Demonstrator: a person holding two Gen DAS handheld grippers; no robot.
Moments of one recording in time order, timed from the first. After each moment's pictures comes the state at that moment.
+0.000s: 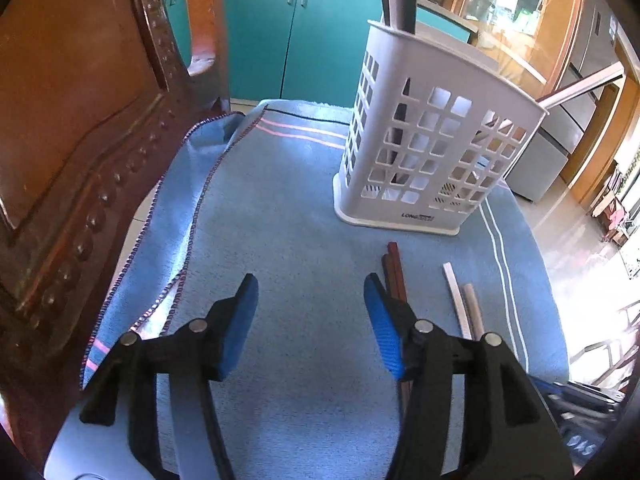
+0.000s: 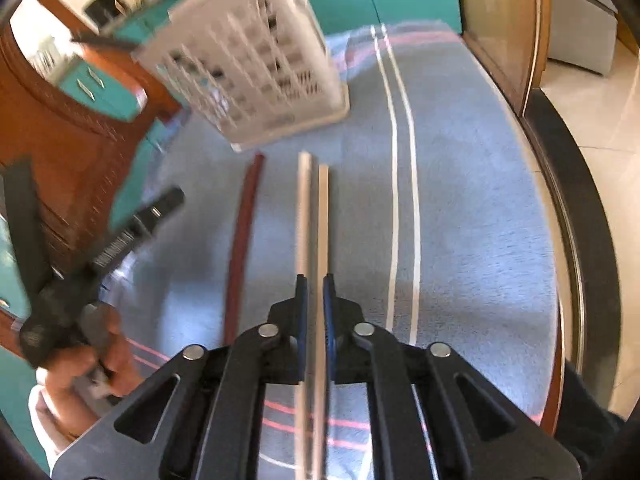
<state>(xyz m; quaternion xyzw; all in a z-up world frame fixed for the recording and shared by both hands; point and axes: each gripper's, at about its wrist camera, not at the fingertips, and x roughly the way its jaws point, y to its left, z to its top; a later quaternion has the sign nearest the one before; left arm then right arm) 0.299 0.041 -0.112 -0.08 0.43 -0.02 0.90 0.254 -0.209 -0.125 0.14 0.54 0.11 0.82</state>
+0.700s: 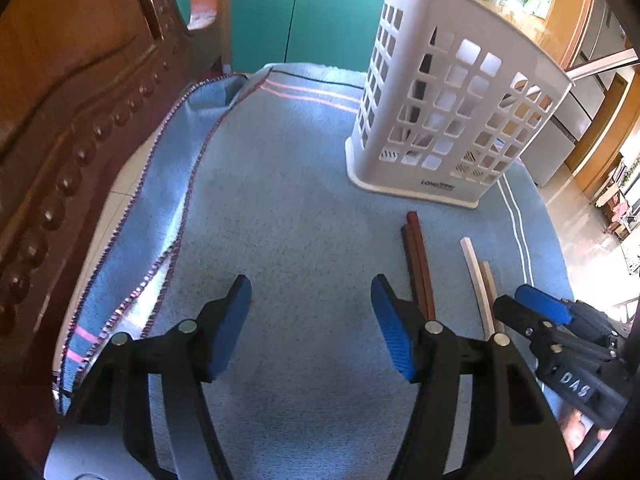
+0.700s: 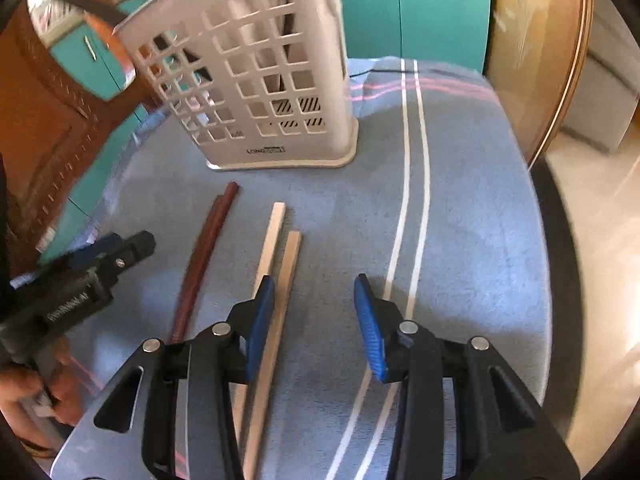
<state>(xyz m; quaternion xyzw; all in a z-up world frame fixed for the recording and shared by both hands) 0.321 0.049 -0.132 -0.09 0.47 -0.02 0.88 0.305 -0.184 -0.136 0.01 0.49 0.11 0.86</state>
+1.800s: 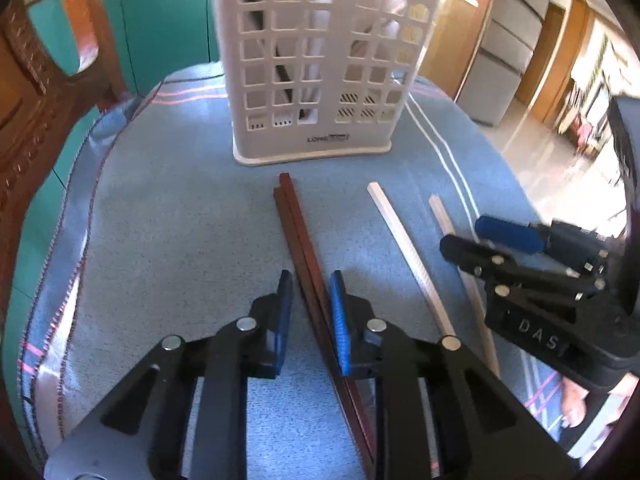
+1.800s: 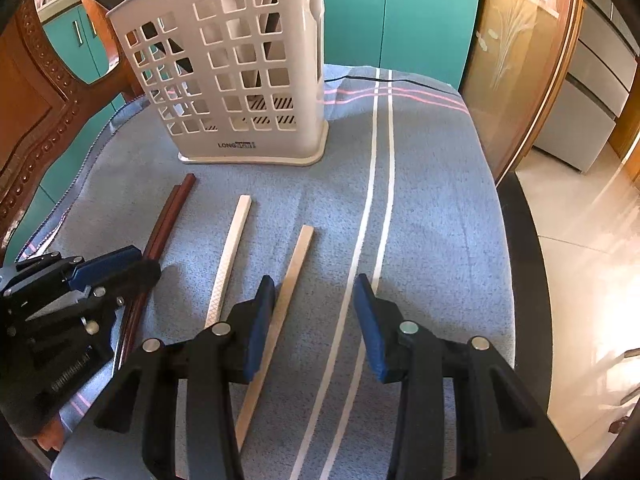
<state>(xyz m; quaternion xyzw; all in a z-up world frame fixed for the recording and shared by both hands) 0.309 -0.013 -0.140 0.02 0.46 -0.13 0.88 0.301 -0.187 -0.137 -0.02 0.48 0.07 0.88</state>
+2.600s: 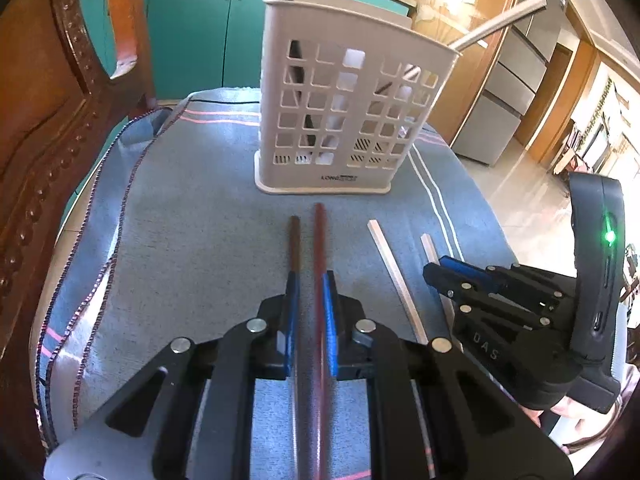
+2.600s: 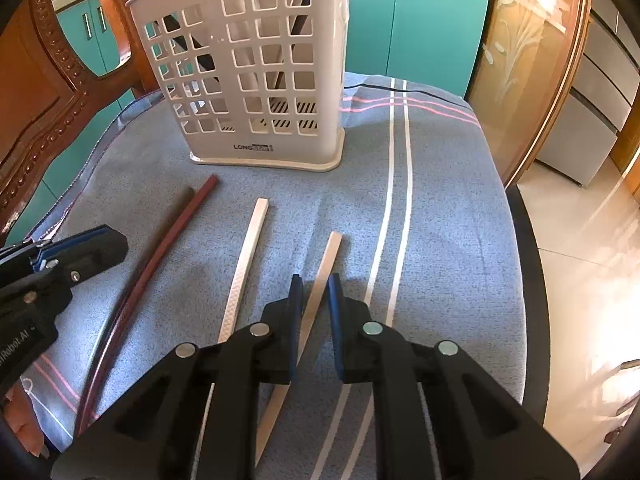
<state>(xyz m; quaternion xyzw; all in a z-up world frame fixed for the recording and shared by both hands) 0.297 0.013 -0.110 -0.06 0.43 -0.12 0.89 0.301 -0.176 -0.137 -0.04 0.47 0.08 0.88</state>
